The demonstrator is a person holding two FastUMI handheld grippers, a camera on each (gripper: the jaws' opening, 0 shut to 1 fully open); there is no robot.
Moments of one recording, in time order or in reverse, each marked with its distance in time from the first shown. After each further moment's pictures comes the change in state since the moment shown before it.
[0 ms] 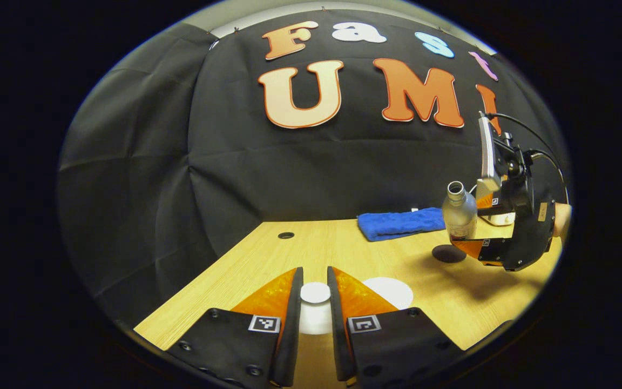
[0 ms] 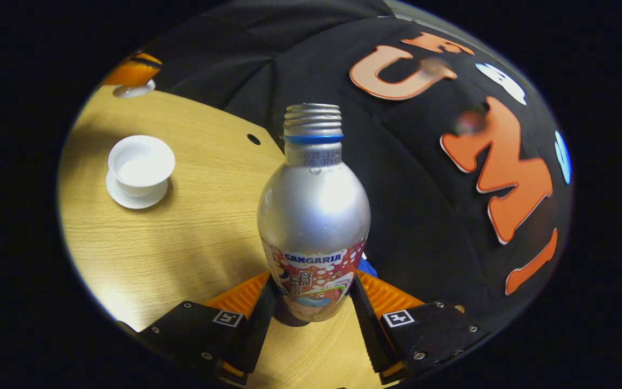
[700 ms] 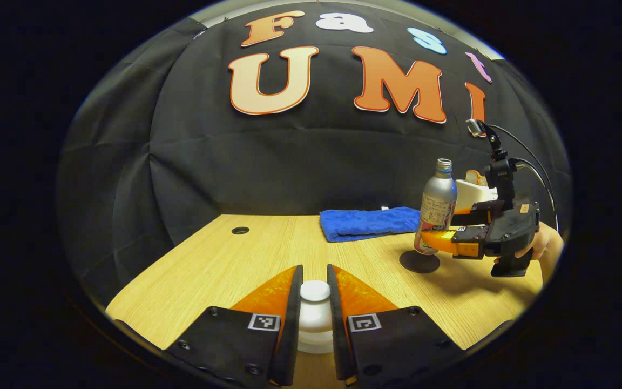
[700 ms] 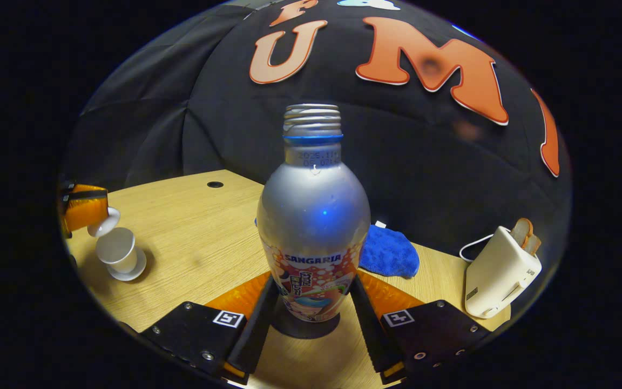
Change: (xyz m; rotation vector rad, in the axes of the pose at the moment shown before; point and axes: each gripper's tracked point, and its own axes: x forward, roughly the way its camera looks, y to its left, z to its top) left arm 0.049 -0.077 -0.015 -0.047 0.048 -0.132; right arm 0.033 -0.022 -0.028 0.545 -0.022 0.072
